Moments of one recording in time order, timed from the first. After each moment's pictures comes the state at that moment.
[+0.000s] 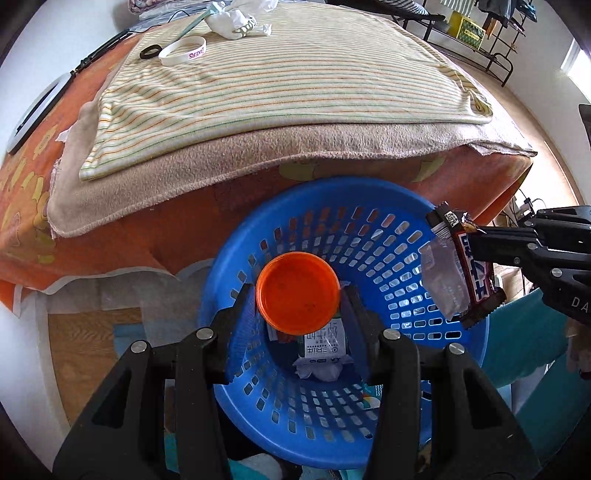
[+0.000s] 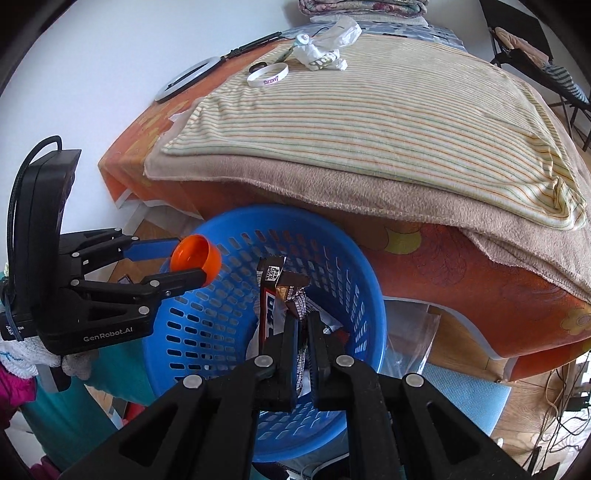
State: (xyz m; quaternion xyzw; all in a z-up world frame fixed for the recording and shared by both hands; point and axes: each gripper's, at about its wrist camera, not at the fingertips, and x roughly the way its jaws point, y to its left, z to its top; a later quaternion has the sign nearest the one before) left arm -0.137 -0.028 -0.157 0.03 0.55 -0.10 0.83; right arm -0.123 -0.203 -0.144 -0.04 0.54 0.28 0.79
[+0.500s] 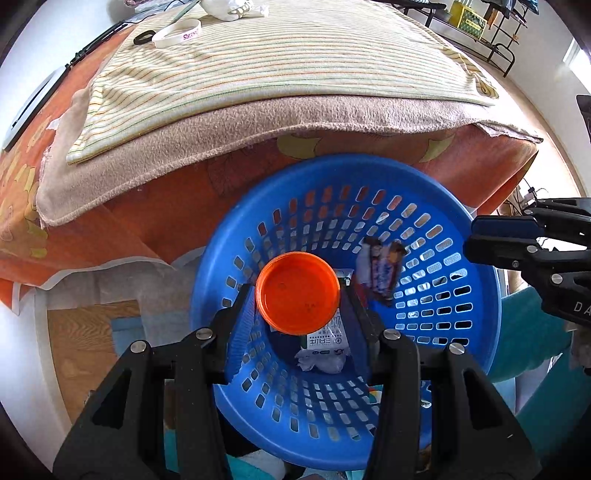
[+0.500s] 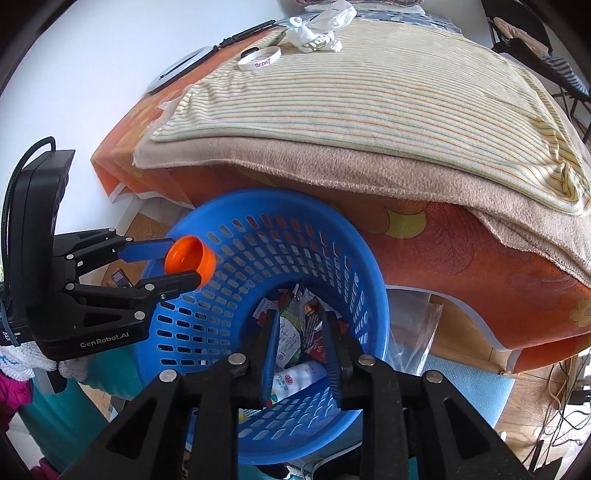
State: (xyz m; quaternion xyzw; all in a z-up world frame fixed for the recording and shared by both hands) left arm -0.137 -0.028 -0.172 0.03 0.57 -0.10 0.81; right arm -0.117 -0.203 -0.158 -0.04 0.56 0.28 0.78
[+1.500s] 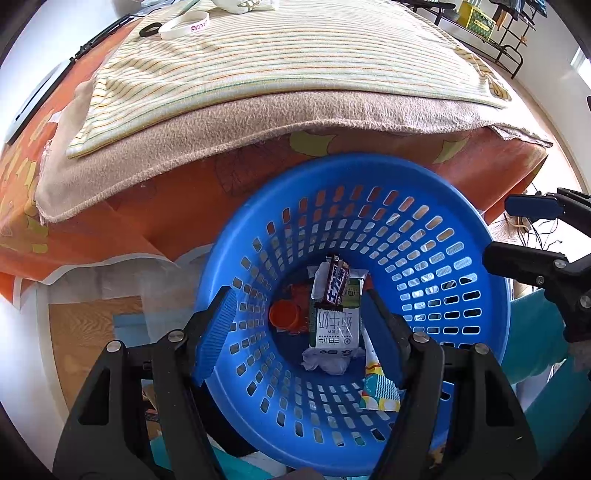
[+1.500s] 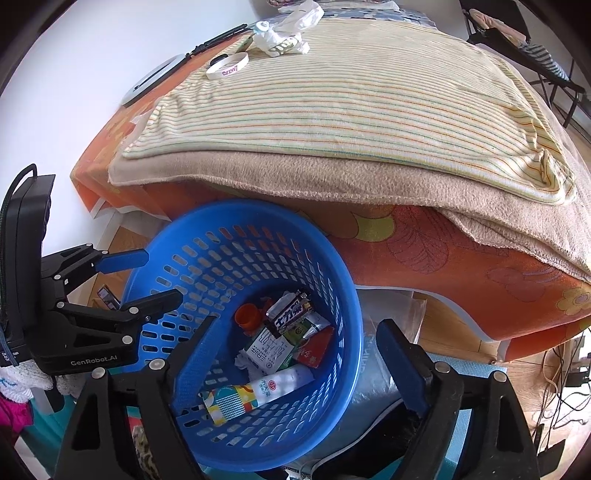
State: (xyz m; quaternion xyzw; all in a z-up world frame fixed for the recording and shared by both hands) left arm -0.129 -0.025 -0.179 0.03 0.58 -0.08 0.81; right arm -0.107 -0.212 -0.158 -0.03 0.57 0.23 0.79
